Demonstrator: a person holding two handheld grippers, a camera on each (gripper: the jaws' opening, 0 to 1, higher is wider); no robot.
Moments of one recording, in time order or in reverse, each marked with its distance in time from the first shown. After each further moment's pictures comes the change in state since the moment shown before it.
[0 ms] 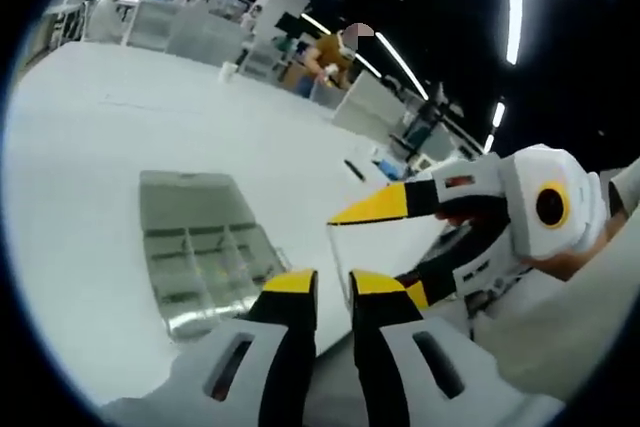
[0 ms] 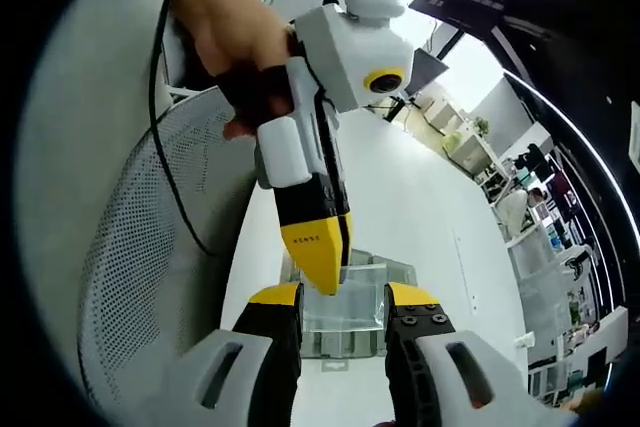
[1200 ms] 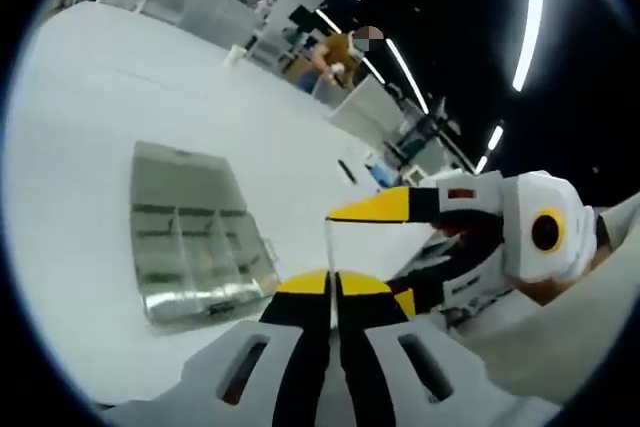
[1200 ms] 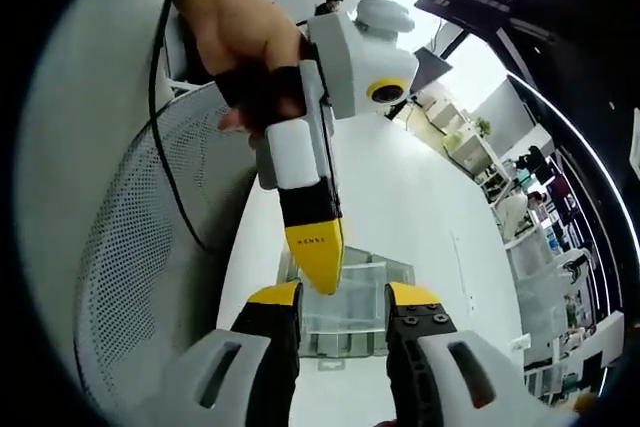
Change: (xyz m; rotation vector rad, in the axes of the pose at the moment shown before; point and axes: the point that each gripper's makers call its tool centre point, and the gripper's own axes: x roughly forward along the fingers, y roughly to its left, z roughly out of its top) left arm 0.002 -0.002 -0.003 -0.139 0.003 -0.050; right arm 0.003 -0.002 -0.001 -0.008 0.024 -0.004
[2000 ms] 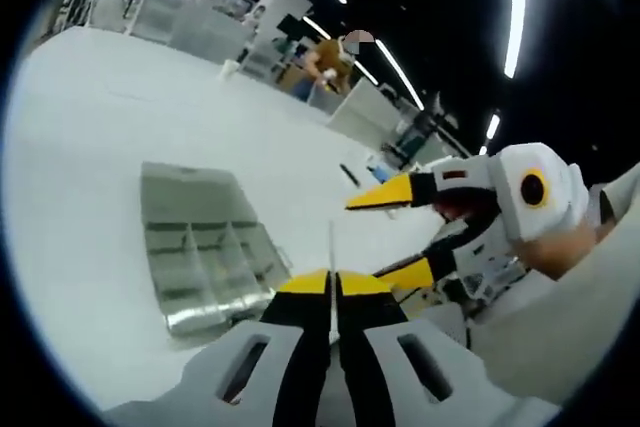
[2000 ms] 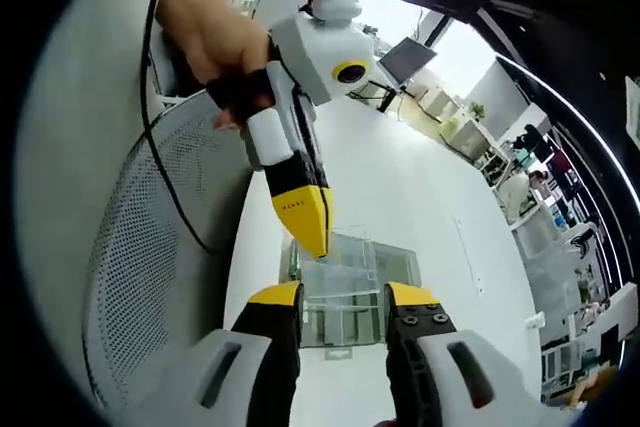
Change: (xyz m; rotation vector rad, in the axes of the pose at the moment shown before) left arm -0.009 0.008 0.000 0.126 -0.022 0.009; right arm -0.010 -0.008 -0.016 0.115 0.005 0.021
